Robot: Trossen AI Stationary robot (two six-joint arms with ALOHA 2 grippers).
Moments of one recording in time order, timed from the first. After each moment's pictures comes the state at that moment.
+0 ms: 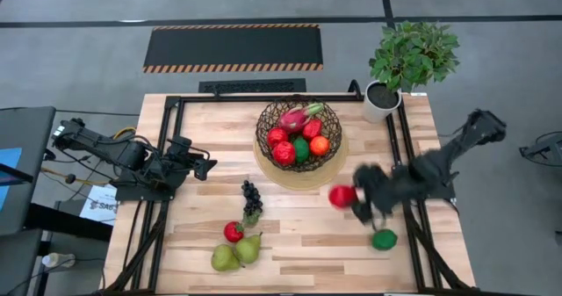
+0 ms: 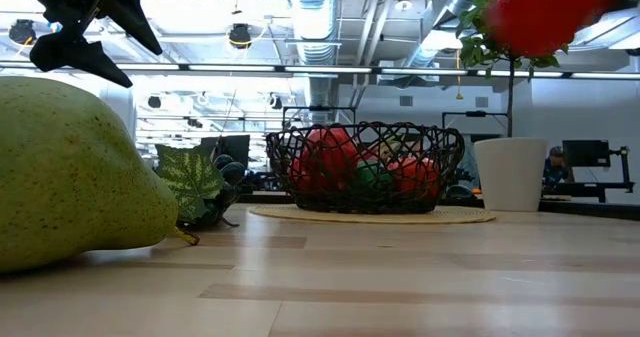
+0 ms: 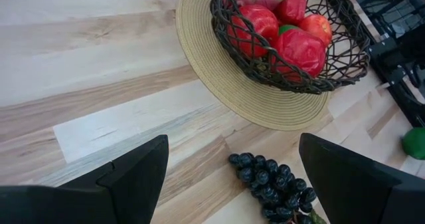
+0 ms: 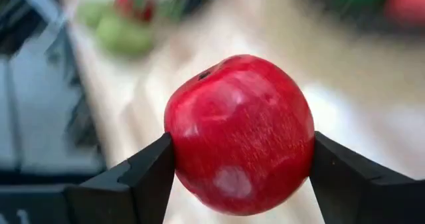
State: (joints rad) left arm -0.37 0.72 0.71 -0.94 -0.67 -1.37; right arm 0.56 1.13 1.08 -0.87 0.39 1.05
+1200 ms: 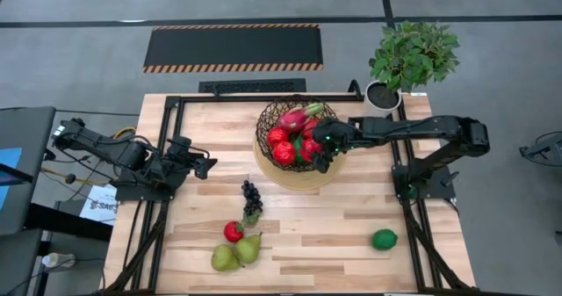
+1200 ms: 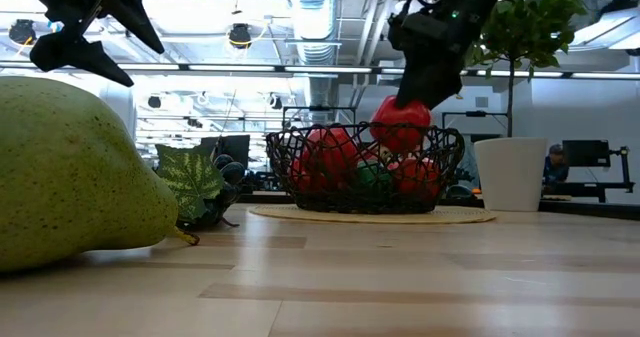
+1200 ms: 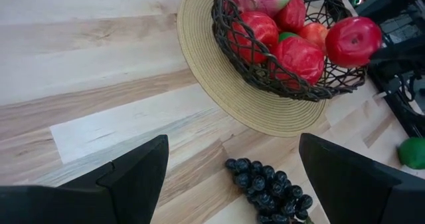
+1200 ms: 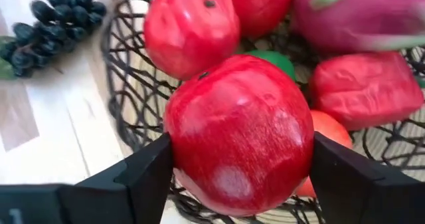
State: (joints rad) left arm -0.37 0.72 0.71 -0.93 -0.69 -1.40; right arm -0.16 1.43 1.08 -0.59 0.10 0.30
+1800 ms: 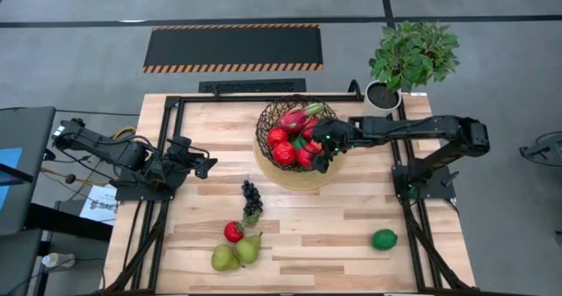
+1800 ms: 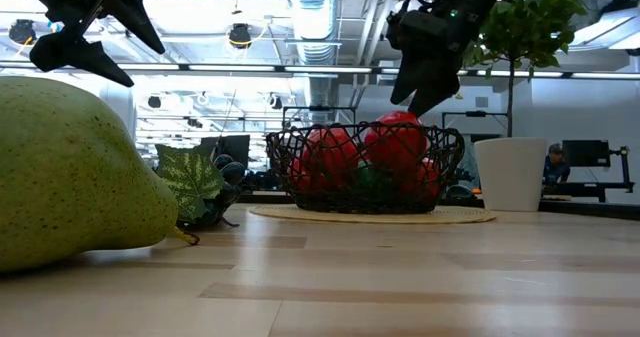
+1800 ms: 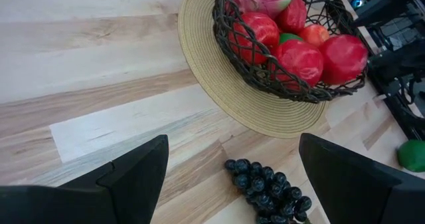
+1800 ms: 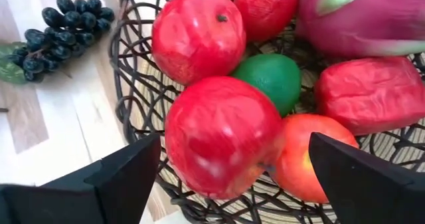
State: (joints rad) left arm -0.37 0.72 0.71 -0.93 -0.69 -1.41; right arm -0.16 1.43 1.08 -0.58 0.08 0.30
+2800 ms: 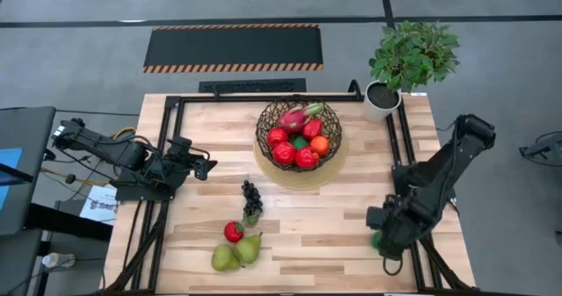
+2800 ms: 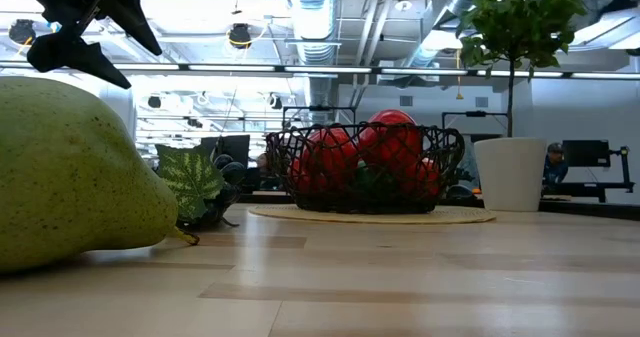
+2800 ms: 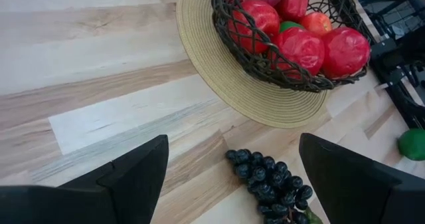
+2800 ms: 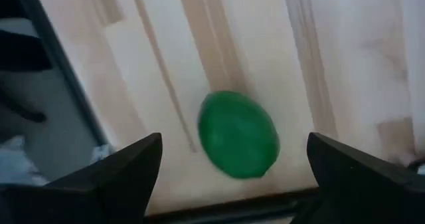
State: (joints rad) left arm -0.37 0.72 0.71 -0.94 -0.65 -1.40; right arm 0.86 1.33 1.03 -1.08 0.00 1.18
